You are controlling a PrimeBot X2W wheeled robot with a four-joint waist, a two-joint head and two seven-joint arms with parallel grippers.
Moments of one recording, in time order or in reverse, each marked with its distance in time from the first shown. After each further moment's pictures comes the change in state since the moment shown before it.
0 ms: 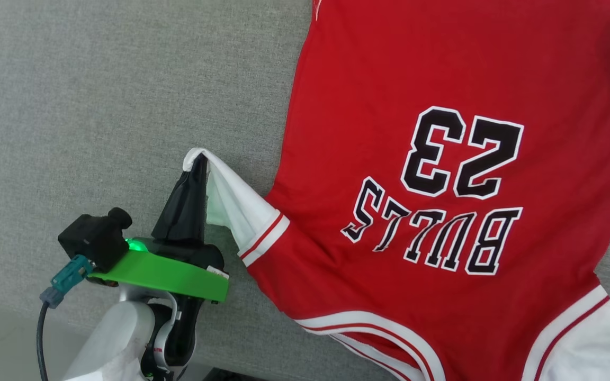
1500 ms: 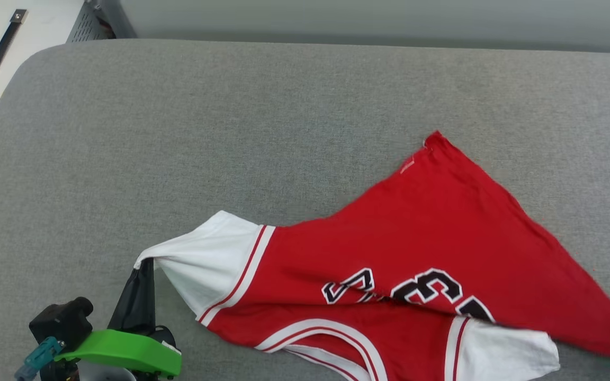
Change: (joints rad) left arm 0.280 -0.031 0.193 0.111 0.058 -0.029 0.012; right arm 1.210 -0.245 -0.207 -0.478 0.386 0.000 -0.467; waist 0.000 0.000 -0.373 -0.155
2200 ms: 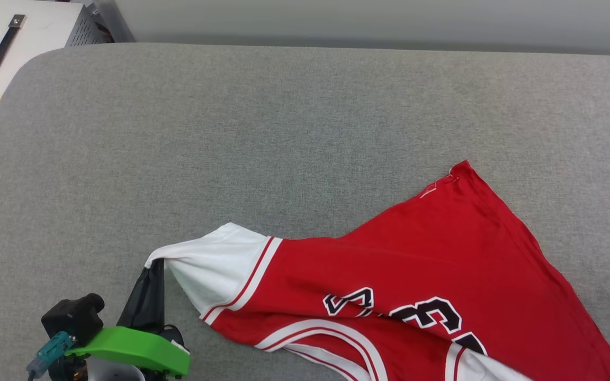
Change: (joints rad) left arm -0.008 0.011 -0.035 -0.003 0.005 0.002 0.015; right arm -0.046 0.175 -0.203 -0.333 -0.137 0.000 -0.066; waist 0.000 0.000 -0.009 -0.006
